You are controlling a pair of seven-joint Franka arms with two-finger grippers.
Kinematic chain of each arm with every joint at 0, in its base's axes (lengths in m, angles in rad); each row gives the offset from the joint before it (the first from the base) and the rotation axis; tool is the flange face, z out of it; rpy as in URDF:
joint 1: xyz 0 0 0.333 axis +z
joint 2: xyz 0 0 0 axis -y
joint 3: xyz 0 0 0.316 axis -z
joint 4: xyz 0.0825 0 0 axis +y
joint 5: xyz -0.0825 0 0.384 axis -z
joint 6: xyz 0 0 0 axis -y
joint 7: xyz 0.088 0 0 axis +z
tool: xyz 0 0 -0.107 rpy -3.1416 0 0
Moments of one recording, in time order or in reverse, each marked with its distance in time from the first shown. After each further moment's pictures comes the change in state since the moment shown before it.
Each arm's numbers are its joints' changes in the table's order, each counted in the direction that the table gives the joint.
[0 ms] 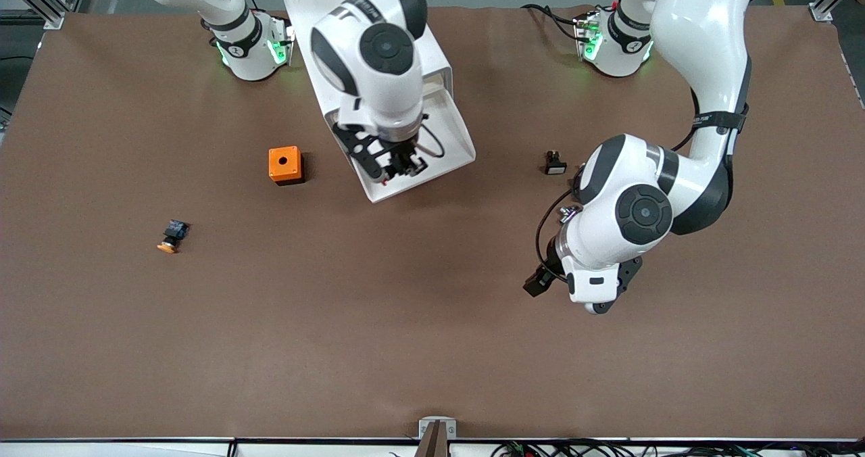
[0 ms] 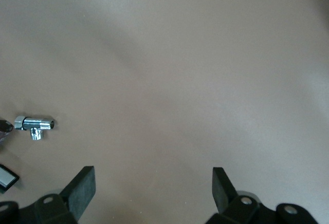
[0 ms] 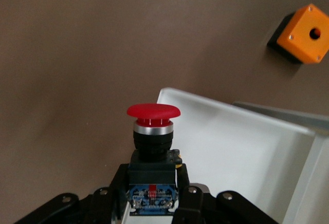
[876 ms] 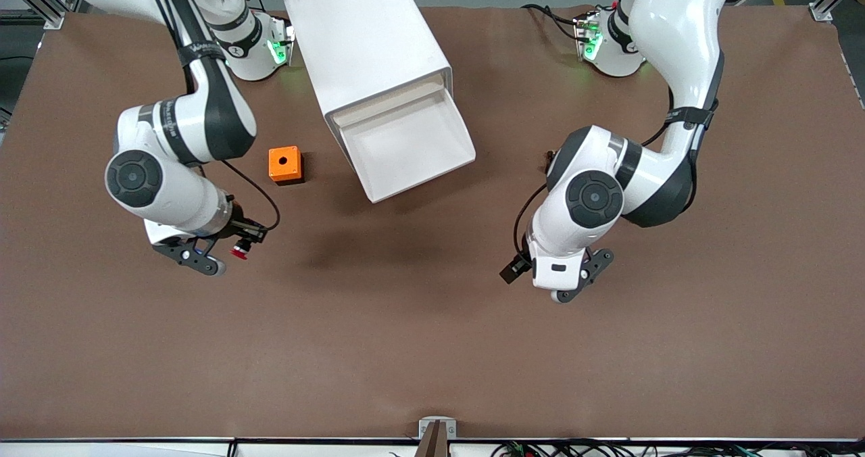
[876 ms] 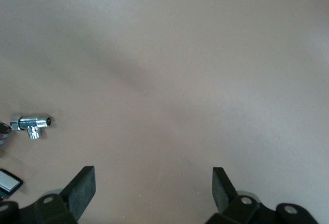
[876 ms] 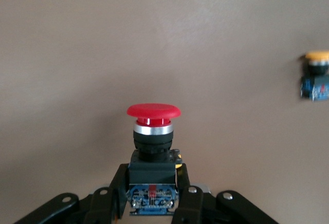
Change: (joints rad) left arm -0.067 -0.003 0.016 0.023 -0.055 0.007 -0.034; right arm -0.492 0.080 0.006 0.328 0.000 0.237 0.969
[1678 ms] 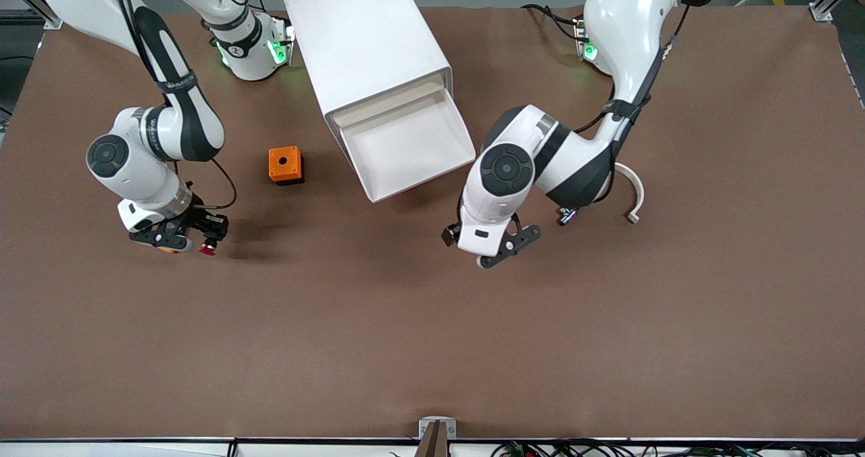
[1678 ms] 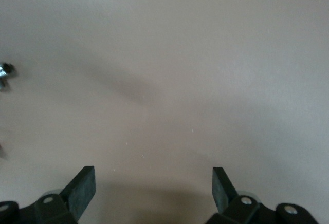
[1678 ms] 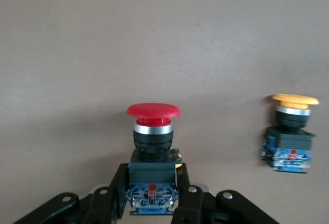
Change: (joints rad) left arm -0.133 -0.030 0.045 0.016 0.001 0.003 0.000; right arm -0.211 0.050 0.000 0.478 0.001 0.570 0.410
